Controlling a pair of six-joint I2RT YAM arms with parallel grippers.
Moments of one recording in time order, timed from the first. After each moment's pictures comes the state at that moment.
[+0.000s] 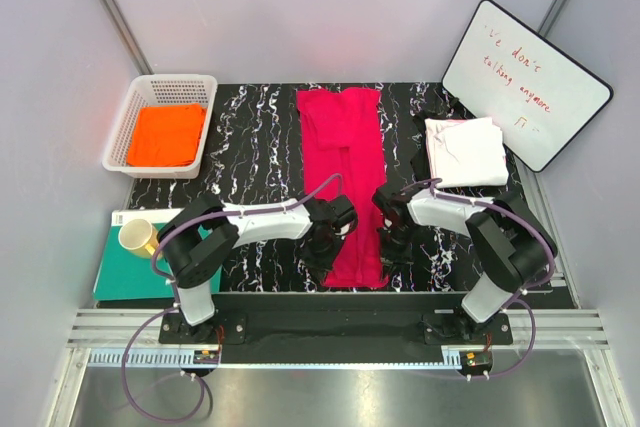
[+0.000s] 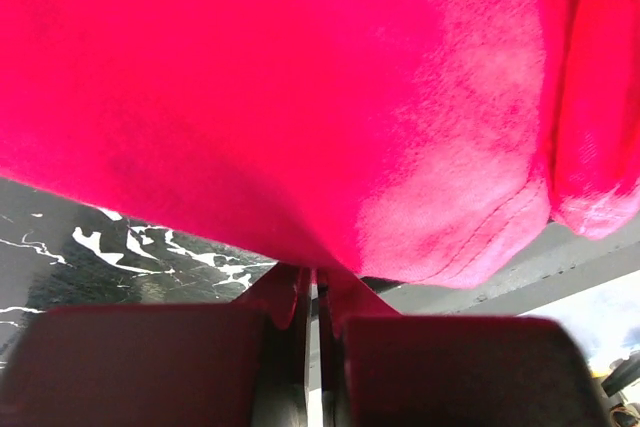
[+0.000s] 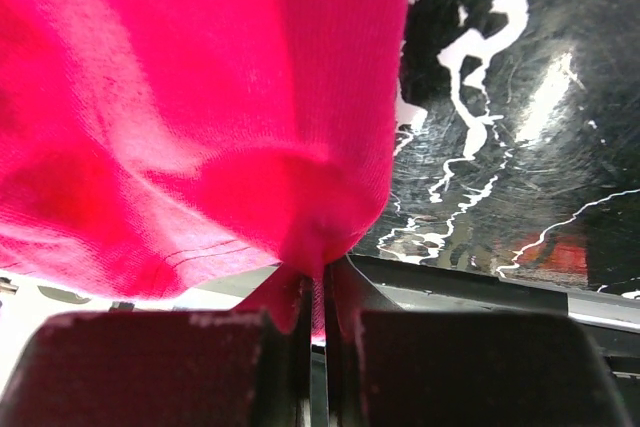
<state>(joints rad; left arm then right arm) -0.99 1.80 1.11 -0.76 0.20 -0.56 0.61 1.65 0.84 -0.81 -0.32 0.67</state>
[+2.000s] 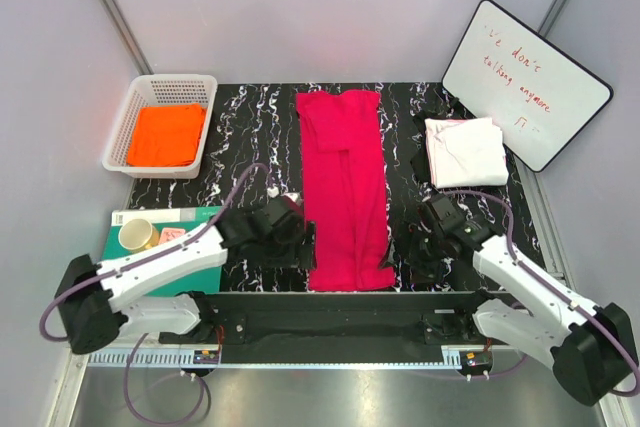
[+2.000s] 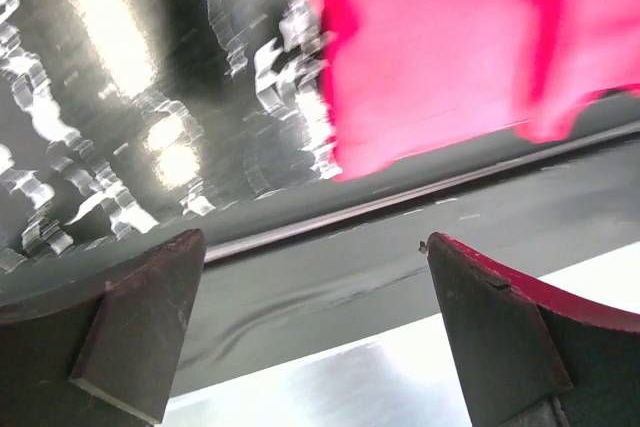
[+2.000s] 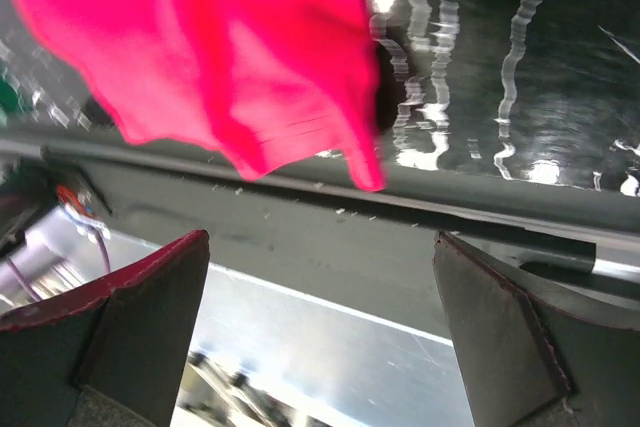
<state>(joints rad) -0.97 1.21 0.89 -0.86 -0.04 -0.84 0.55 0.98 0.66 -0.85 -0.29 0.84</state>
